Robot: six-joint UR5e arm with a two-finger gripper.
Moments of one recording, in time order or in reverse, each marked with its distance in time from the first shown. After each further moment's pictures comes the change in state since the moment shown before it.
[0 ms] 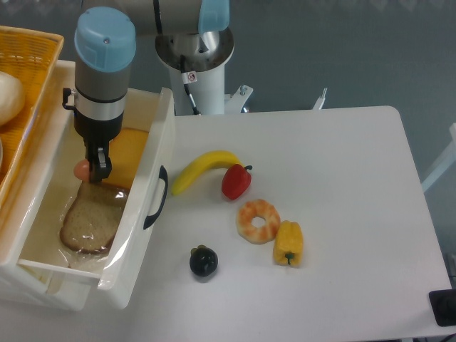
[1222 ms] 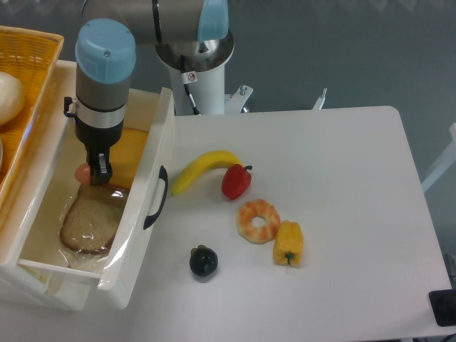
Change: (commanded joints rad) arm -0.008 -0.015 -0.006 0.000 0.020 -0.002
